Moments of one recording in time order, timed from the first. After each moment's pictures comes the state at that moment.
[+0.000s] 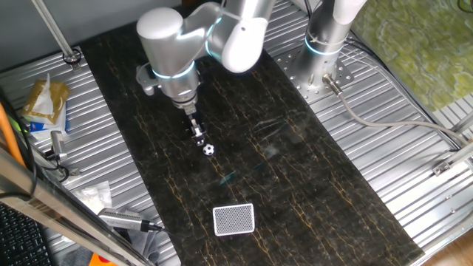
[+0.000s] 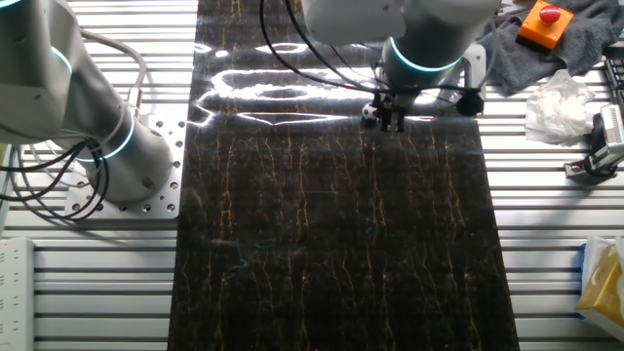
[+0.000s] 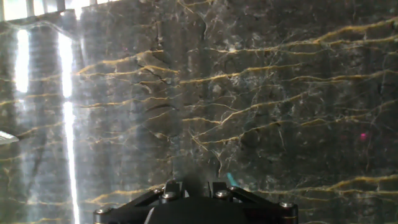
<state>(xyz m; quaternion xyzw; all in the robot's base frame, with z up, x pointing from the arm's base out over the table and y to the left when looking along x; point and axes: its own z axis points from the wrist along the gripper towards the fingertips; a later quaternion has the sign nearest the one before) 0.501 0.084 0.048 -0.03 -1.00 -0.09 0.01</state>
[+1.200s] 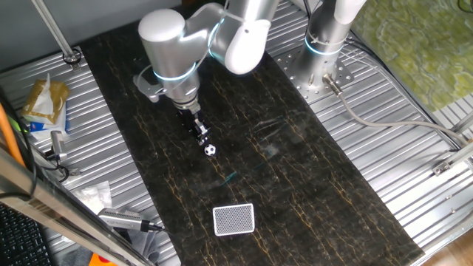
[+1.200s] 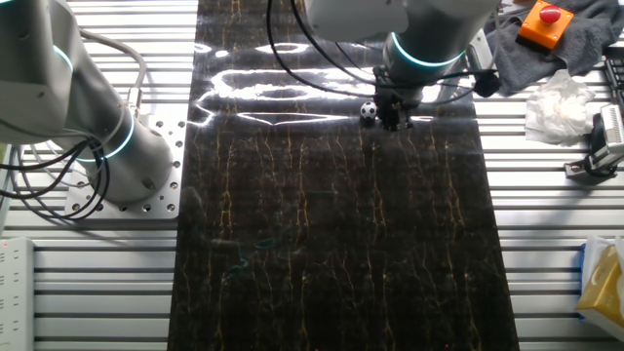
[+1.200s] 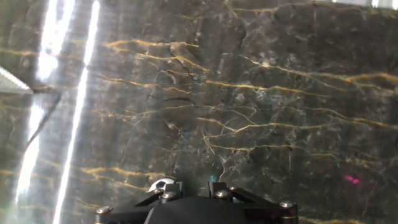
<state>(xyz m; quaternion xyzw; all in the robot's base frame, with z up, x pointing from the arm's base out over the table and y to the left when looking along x) 0.501 0.083 0.048 0.12 -0.99 -0.08 0.01</state>
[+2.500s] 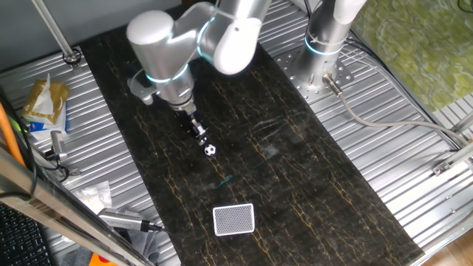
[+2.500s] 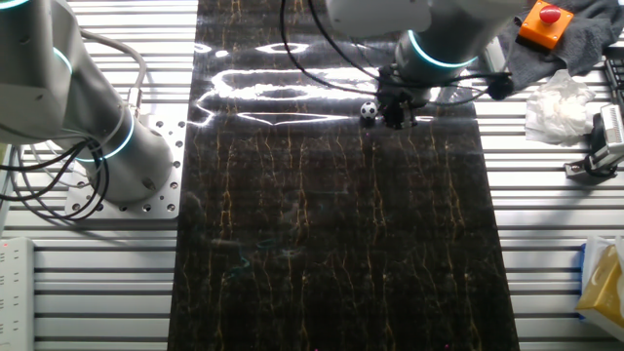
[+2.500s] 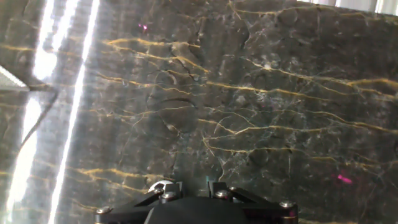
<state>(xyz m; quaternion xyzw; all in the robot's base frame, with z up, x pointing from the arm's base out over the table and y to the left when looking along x) 0.505 0.094 0.052 0.11 -0.99 -0.10 0.04</state>
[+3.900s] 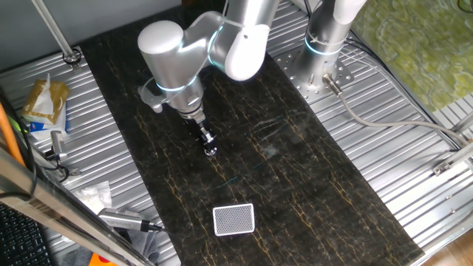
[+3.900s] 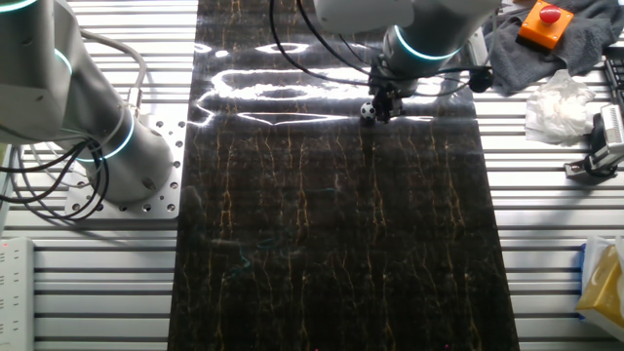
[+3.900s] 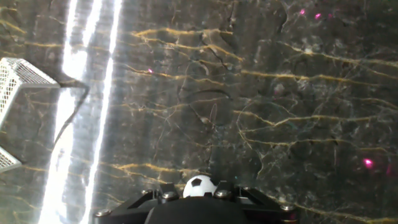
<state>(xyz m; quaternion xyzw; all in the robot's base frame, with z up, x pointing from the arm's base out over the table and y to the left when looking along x) 0.486 0.121 0.039 0.10 -0.99 -0.11 0.03</state>
